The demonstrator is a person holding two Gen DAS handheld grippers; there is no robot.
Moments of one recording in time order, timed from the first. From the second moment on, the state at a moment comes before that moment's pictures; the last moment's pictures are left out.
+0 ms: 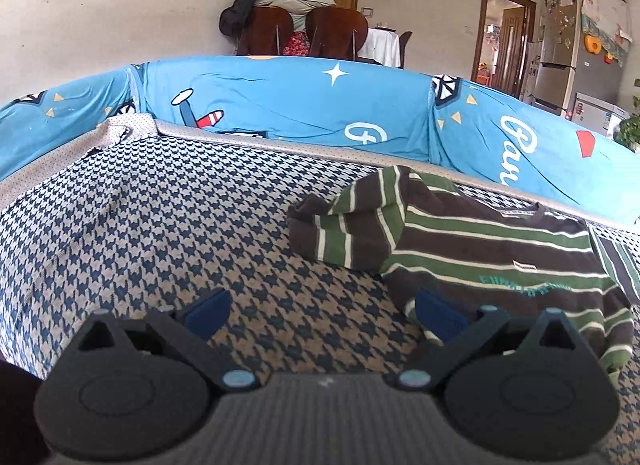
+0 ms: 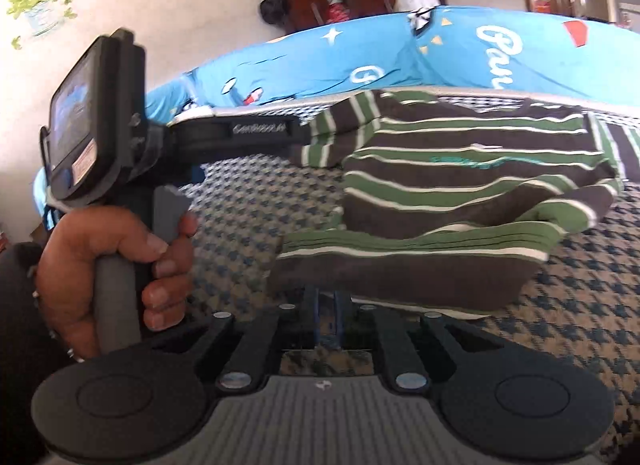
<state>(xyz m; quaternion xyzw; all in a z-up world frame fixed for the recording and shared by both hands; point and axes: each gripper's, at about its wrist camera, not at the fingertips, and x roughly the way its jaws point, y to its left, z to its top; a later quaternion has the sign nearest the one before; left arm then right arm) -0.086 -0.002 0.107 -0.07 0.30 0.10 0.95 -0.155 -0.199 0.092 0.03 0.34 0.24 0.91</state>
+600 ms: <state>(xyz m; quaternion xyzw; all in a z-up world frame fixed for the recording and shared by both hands) -0.078 -0.064 0.068 0.01 0.36 -0.01 0.93 -0.134 -0.273 0.074 0.09 0.33 0.06 0.94</state>
